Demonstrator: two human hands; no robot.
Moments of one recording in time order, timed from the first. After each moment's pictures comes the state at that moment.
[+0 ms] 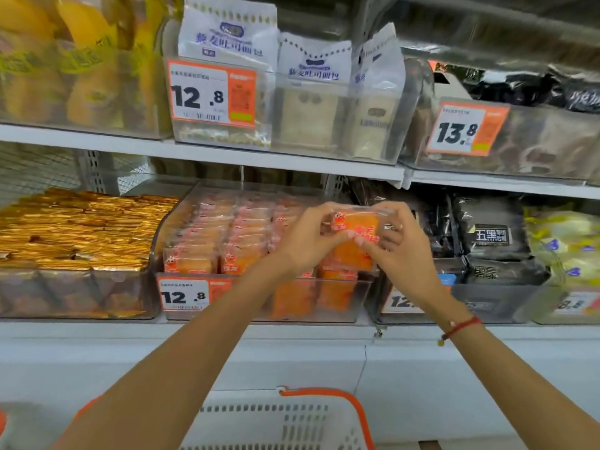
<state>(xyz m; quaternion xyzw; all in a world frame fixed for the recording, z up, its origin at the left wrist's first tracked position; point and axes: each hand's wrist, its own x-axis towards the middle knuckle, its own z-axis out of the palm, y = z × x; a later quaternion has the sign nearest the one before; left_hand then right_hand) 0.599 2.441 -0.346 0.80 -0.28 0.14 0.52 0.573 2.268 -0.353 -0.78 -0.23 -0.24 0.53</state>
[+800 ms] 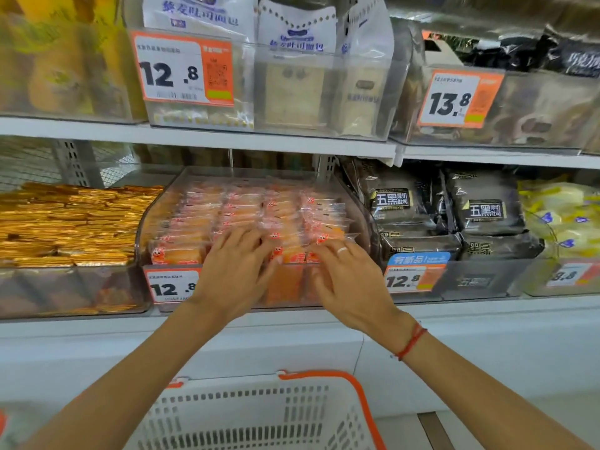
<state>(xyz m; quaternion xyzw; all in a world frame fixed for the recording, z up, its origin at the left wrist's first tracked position) 0.571 2.515 -0.413 0.93 -0.18 0.31 0.01 0.560 2.307 -0.412 -0.92 -0.22 -0.30 0.07</state>
